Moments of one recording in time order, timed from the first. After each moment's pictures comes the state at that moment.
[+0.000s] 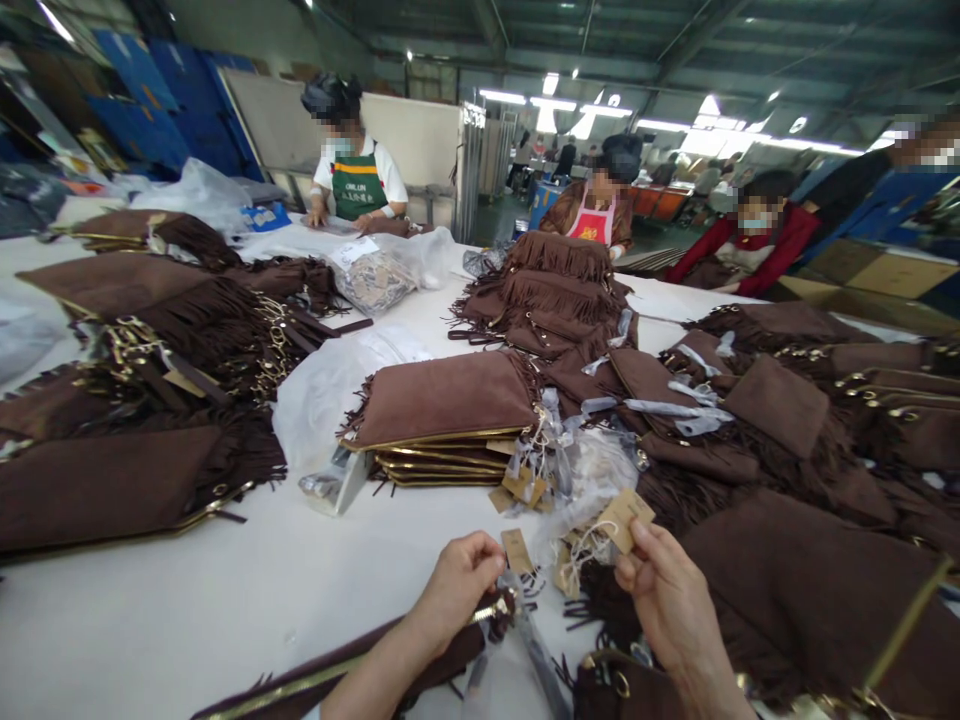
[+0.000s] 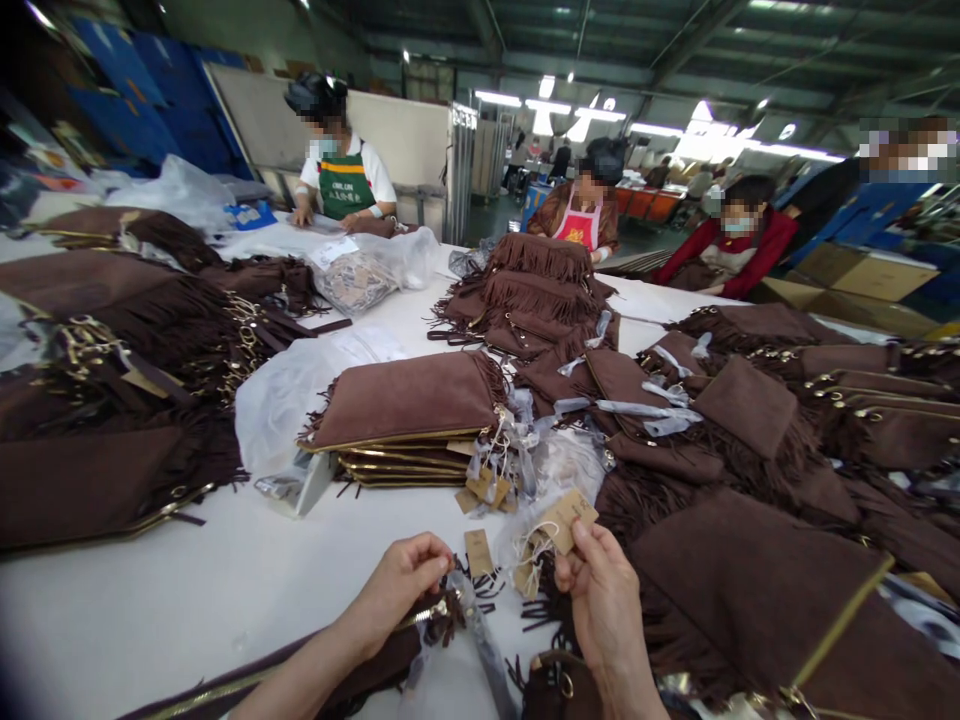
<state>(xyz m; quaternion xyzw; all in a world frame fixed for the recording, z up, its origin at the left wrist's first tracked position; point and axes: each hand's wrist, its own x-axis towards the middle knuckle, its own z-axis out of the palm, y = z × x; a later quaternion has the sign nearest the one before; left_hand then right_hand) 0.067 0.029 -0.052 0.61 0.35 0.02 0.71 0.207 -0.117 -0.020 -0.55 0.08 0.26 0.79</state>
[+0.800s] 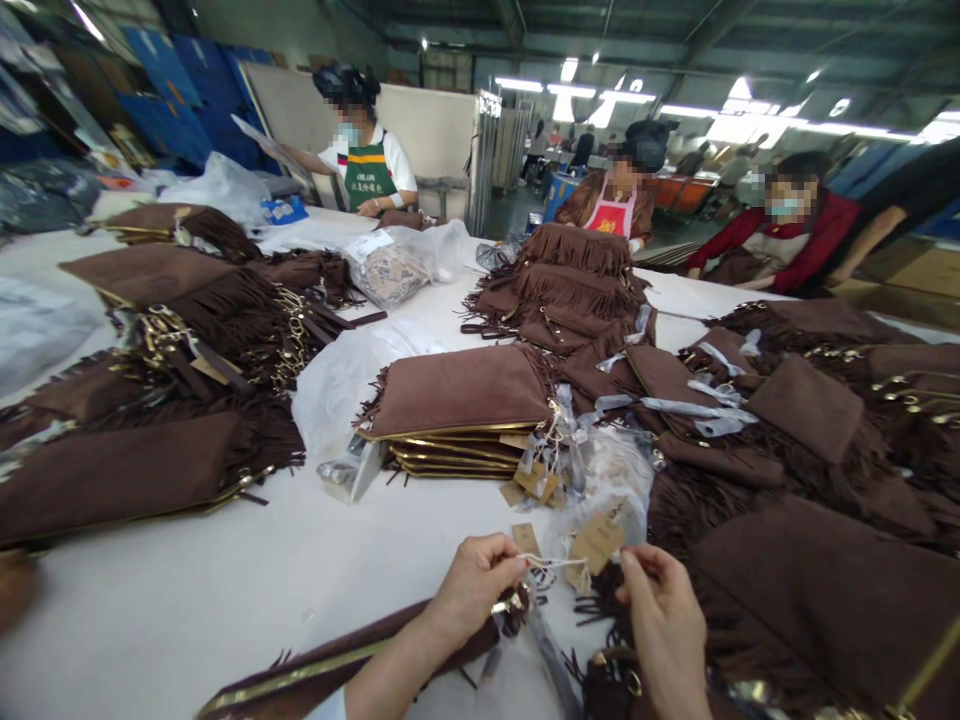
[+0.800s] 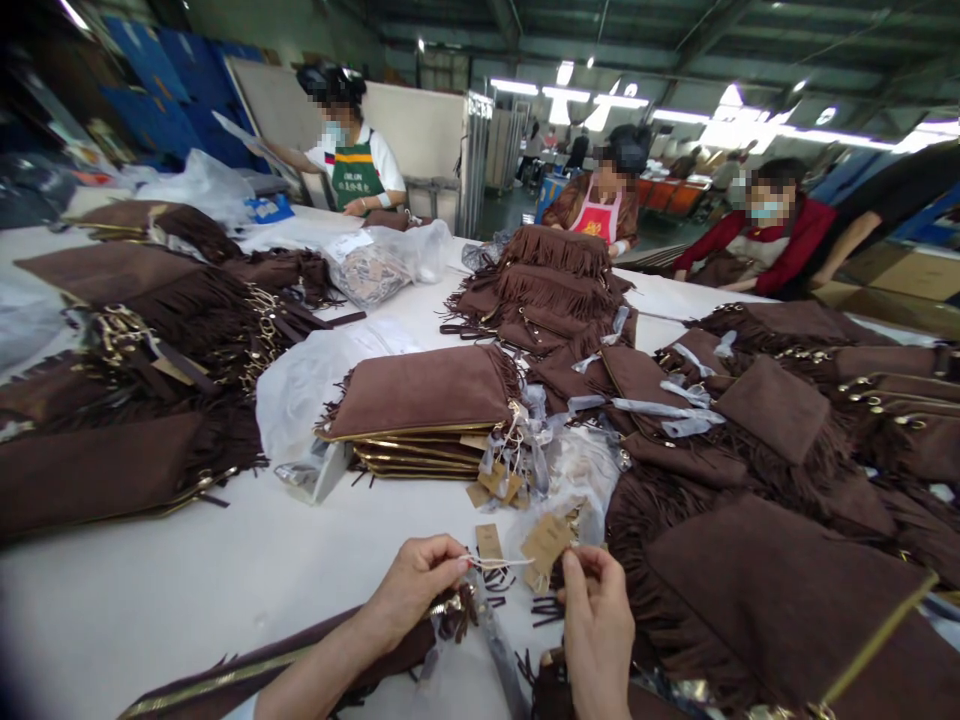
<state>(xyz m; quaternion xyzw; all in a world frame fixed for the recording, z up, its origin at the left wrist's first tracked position) 0.067 0.023 -0.049 0.59 0.33 0.05 0.73 0.176 -0.129 -0.049 -0.80 0.00 0.11 0.59</state>
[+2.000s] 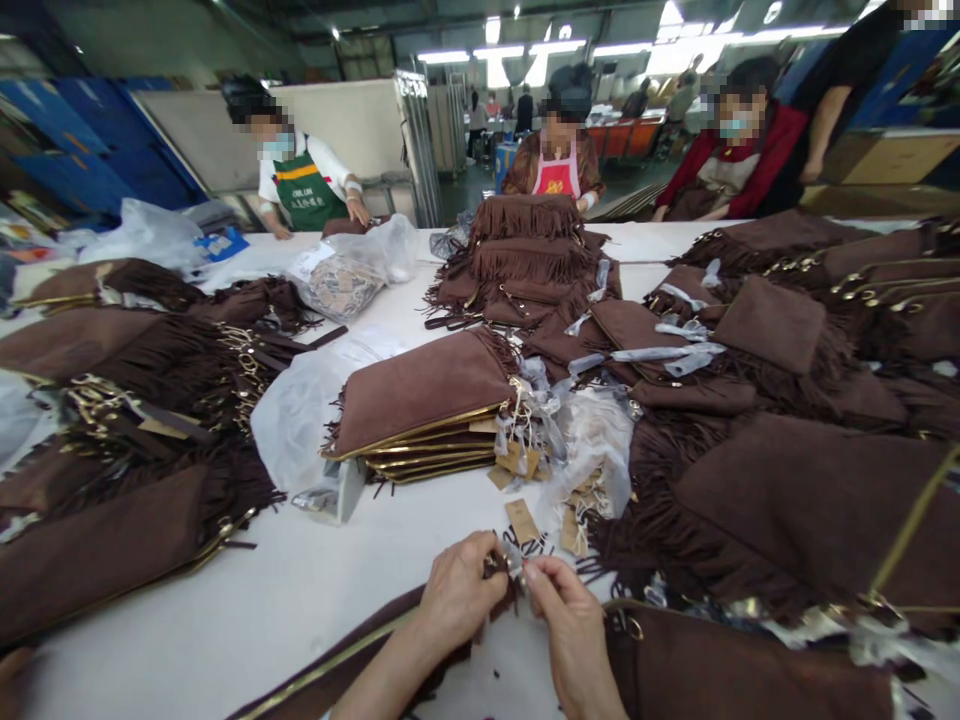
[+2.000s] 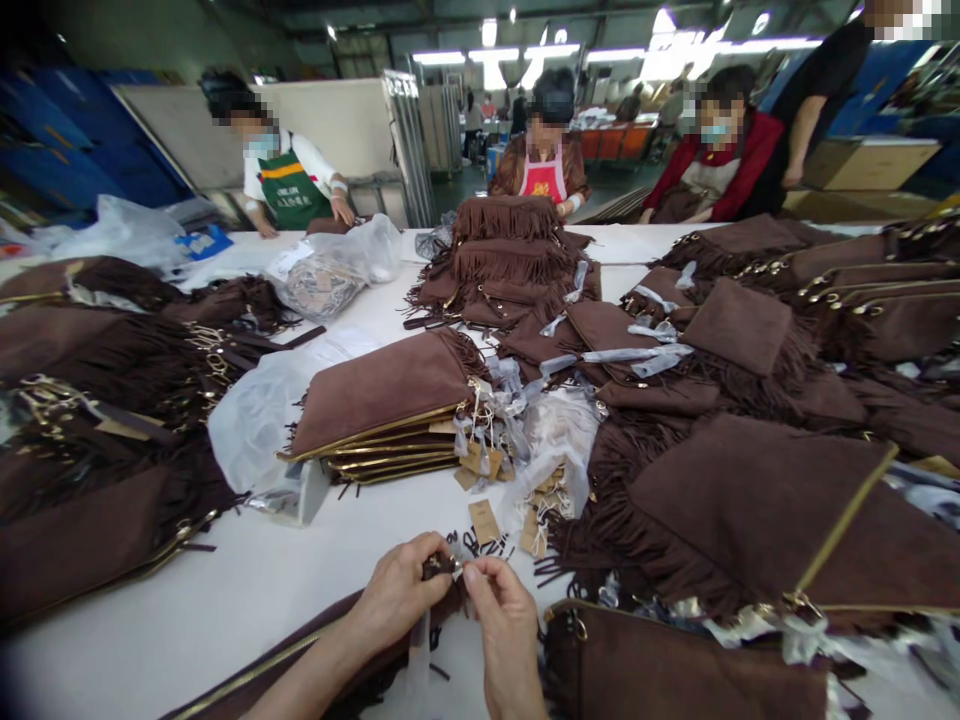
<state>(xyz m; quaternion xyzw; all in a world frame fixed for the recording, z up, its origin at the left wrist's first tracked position) 0.062 0.027 -0.037 0.85 0.29 -0.12 0.42 0.101 -0.100 -0.084 -0.64 0.02 0.29 0.71</state>
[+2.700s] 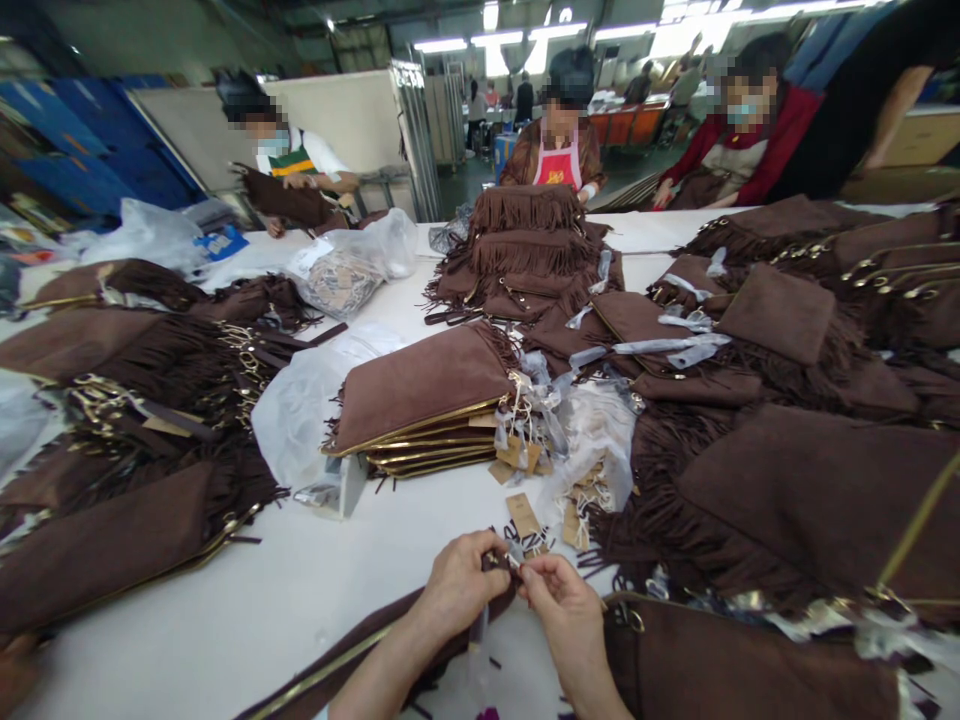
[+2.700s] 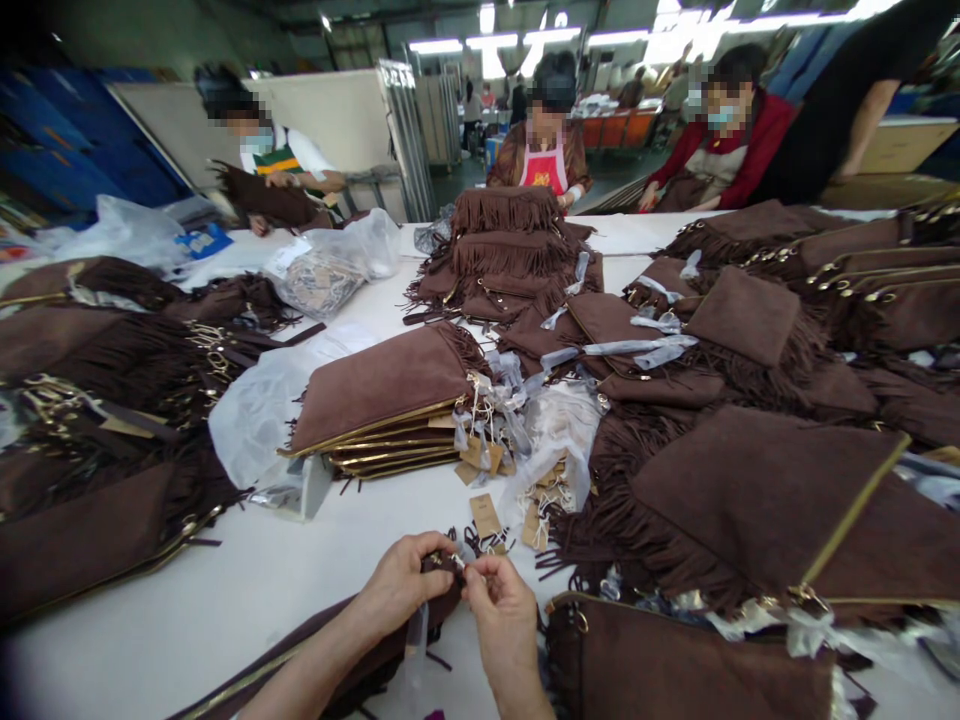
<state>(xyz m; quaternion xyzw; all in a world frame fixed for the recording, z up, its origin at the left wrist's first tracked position) 0.058 0.032 -0.068 0.80 0.31 -0.12 0.51 0.101 -0.100 -0.103 -0.68 -0.01 0.28 0.68</state>
